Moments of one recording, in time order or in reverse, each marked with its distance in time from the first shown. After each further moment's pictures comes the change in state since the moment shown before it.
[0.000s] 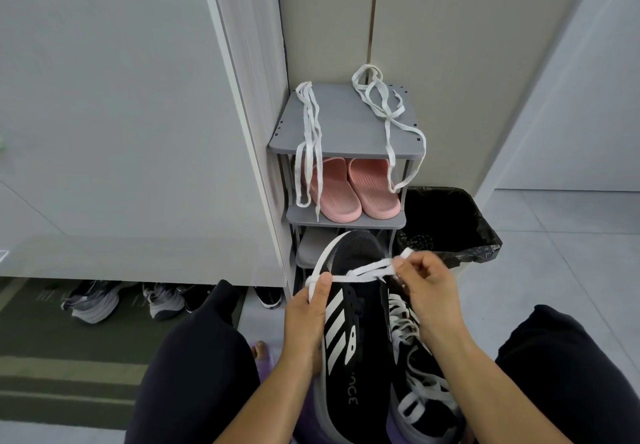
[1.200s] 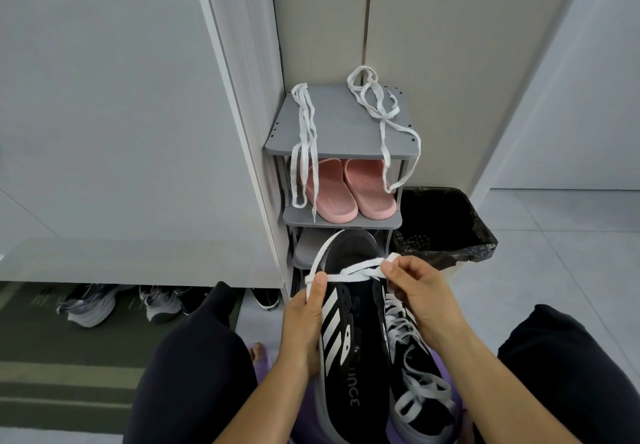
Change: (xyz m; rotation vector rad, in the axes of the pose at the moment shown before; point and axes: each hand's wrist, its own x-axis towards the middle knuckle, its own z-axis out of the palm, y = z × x) left_hand -0.002 0.001 0.002 -0.083 -0.061 -0.033; right_hand -0.001 0.002 -0.008 0.084 -0.234 0.164
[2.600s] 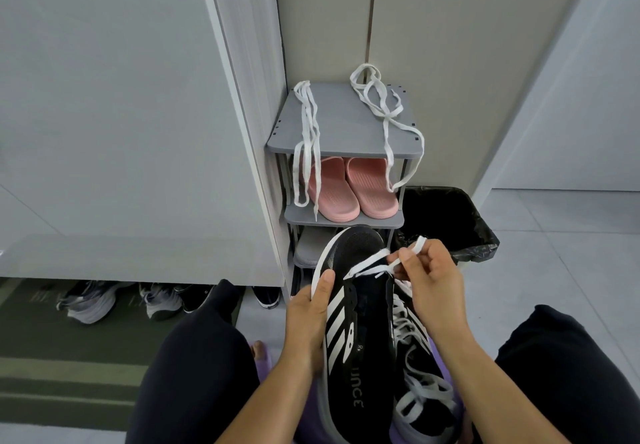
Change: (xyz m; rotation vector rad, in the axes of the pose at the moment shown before) left_hand 0.006 -0.003 0.001 0.065 0.044 0.007; right_hand -0.011 -0.016 0.007 -0.223 0.162 -0.375
